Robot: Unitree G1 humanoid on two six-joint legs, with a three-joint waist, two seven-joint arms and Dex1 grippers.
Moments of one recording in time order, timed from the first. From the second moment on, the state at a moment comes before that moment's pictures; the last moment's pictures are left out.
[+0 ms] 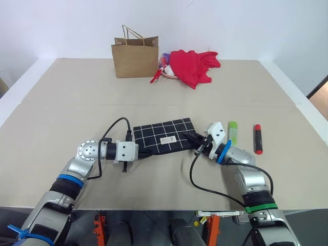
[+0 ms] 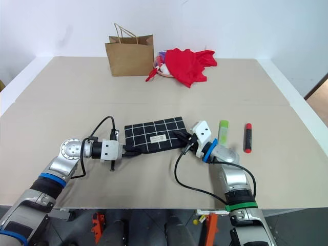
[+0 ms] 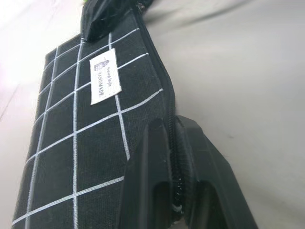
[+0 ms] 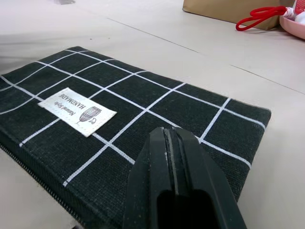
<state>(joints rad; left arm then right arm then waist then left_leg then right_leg) -0.55 0.52 -0.28 0.48 -0.05 -0.55 -1.15 -0.42 -0.37 0.03 0.30 0.21 0.00 0.80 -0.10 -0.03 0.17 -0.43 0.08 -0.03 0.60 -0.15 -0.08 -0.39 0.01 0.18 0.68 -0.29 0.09</state>
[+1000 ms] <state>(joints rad) -0.48 0.49 -0.18 0.14 -0.34 0.04 -1.25 -0.09 -0.50 -0.14 -0.16 0.47 0.09 0.92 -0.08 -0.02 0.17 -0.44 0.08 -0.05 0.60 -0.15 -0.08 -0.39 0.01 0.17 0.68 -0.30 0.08</state>
